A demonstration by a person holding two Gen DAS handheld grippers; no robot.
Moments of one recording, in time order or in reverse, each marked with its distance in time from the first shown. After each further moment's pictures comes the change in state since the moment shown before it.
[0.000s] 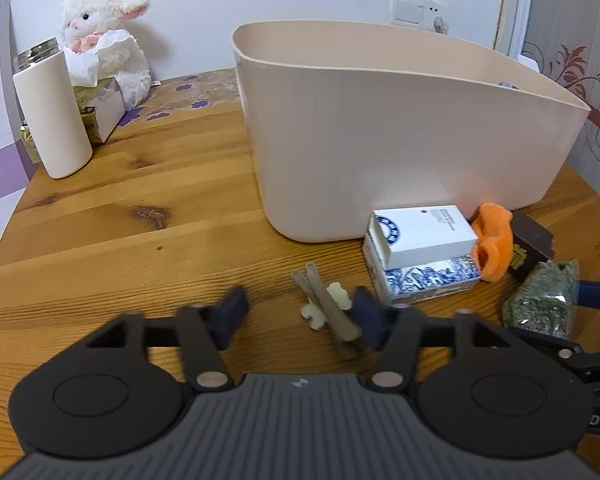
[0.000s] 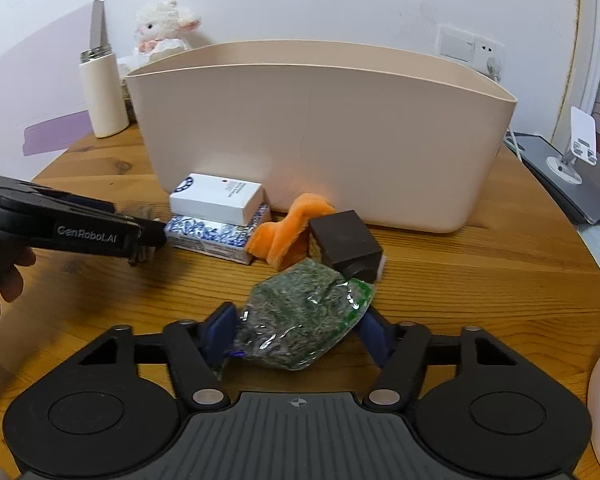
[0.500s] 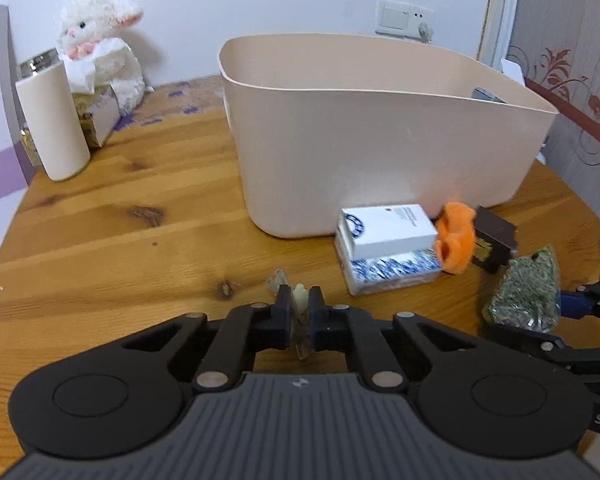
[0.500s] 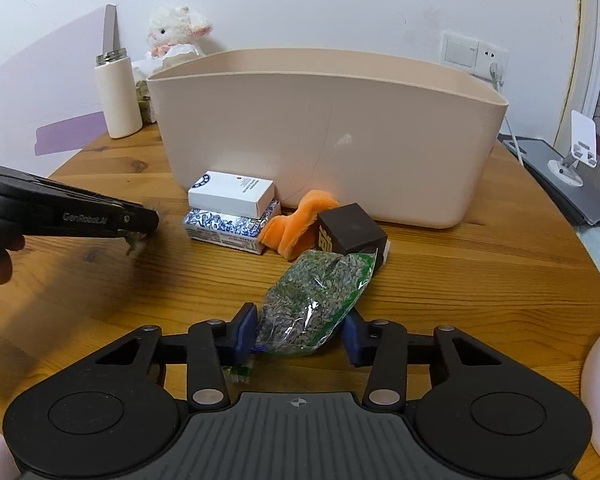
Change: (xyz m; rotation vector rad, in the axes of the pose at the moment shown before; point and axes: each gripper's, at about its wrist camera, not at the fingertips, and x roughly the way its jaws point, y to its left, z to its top) left arm -0.024 -0.007 -0.004 -0.001 0.003 -0.038; right arm -0.020 -0.001 -0.008 -0.007 -0.019 0.021
